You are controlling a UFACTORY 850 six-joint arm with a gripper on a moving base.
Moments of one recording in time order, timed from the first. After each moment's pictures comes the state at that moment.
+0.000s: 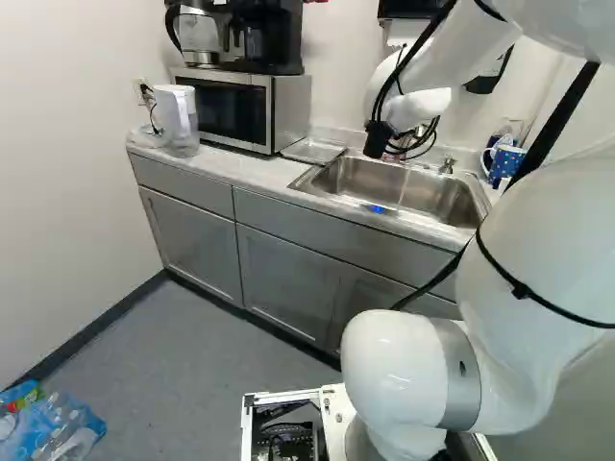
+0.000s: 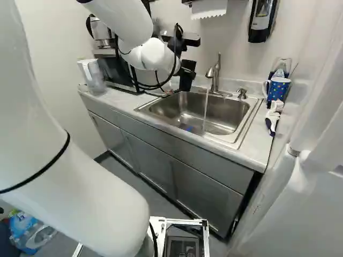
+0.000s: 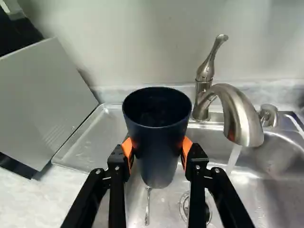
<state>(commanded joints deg) -14.9 6.4 -48.6 0.0 12.3 13.3</state>
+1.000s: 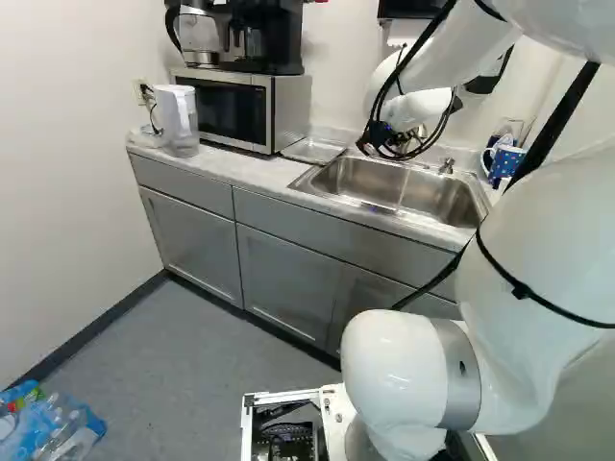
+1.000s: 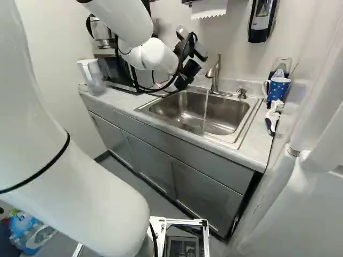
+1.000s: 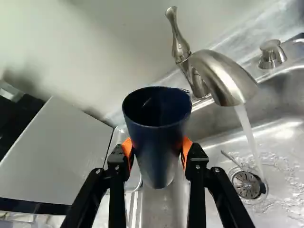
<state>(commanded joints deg) -14.9 6.4 -48.6 0.0 12.3 43.3</state>
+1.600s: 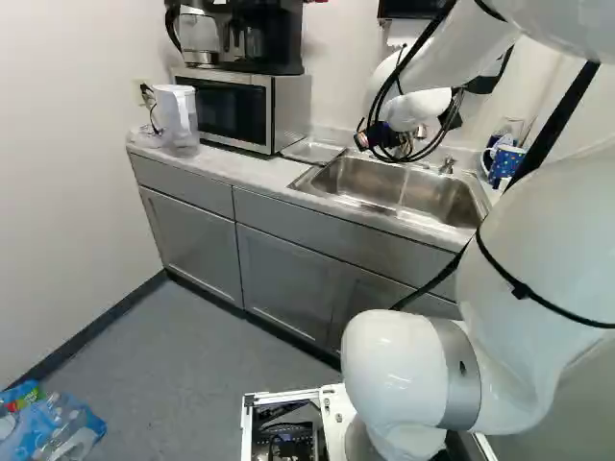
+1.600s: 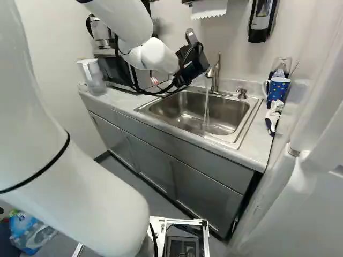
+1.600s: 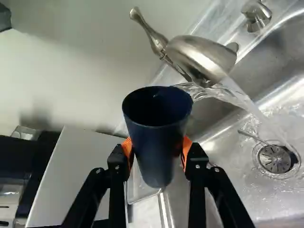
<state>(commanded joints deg) -14.9 6.4 -48.6 0.0 12.3 61.4</state>
